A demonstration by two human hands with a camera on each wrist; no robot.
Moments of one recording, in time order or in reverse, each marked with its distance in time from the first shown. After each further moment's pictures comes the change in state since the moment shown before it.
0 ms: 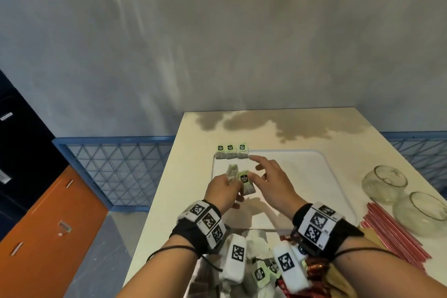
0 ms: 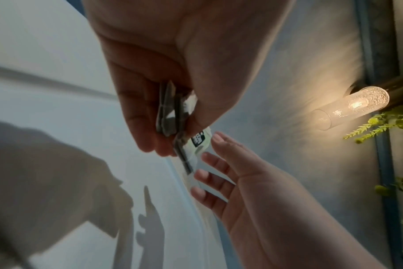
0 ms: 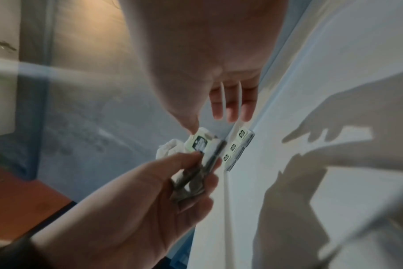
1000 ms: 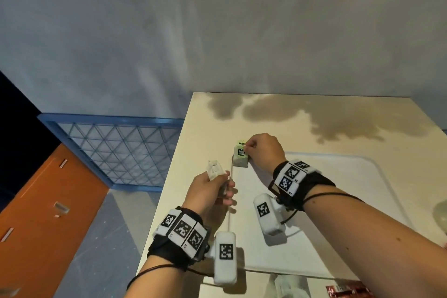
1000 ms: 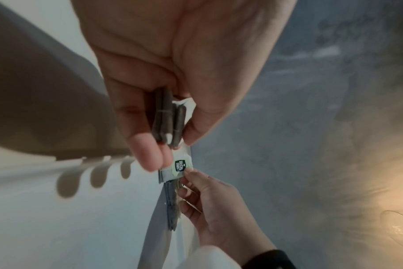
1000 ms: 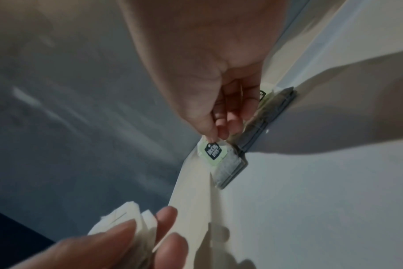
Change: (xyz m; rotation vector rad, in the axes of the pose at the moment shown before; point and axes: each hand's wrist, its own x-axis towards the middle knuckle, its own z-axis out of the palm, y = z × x) left_hand 0.091 -0.031 -0.073 -0.415 0.035 -0.238; right_hand 0.187 0.010 0.089 -0.269 -0.077 0.152
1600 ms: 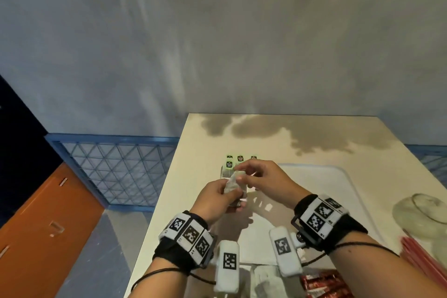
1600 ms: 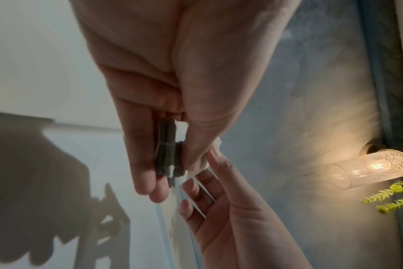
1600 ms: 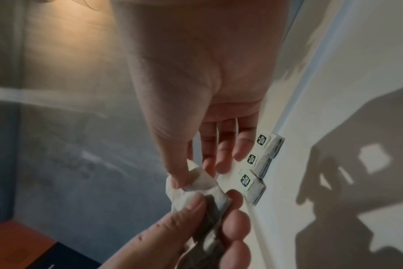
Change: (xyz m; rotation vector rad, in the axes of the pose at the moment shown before) left_hand -0.040 0.002 0.031 0.155 -0.218 0.164; right_hand -0.104 0.008 -0.063 0.526 -0.216 -0.249
